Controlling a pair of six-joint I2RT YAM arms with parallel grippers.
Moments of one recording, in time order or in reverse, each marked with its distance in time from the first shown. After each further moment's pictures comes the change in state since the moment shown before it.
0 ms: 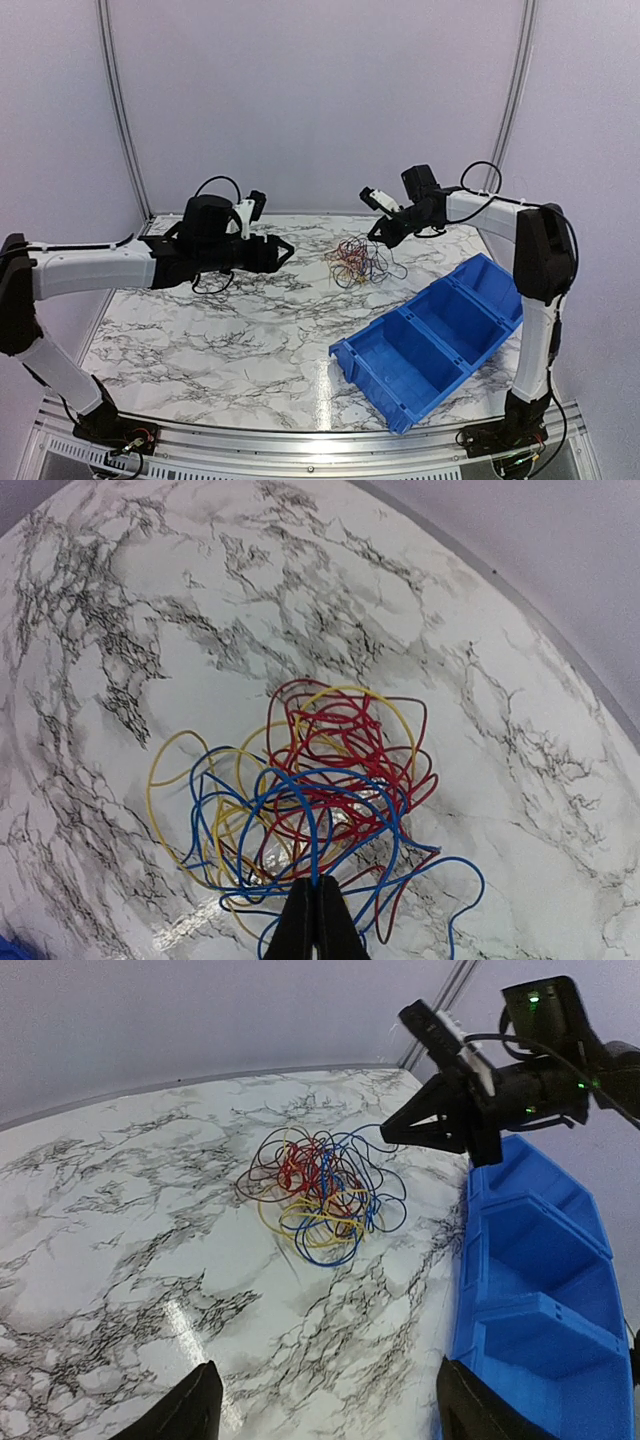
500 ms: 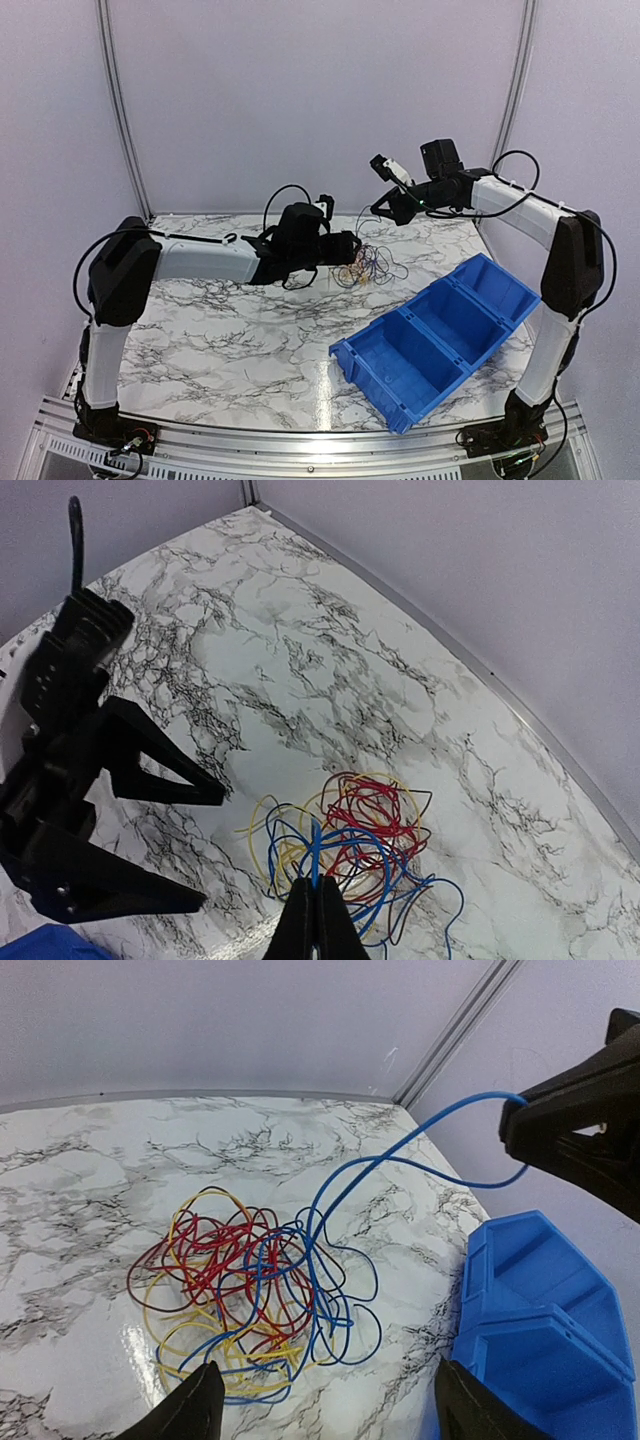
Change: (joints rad) left arm -0.156 0.628 0.562 0.141 -0.199 -0.183; right arm 0.000 -0.224 -0.027 -0.010 -0.119 0.038
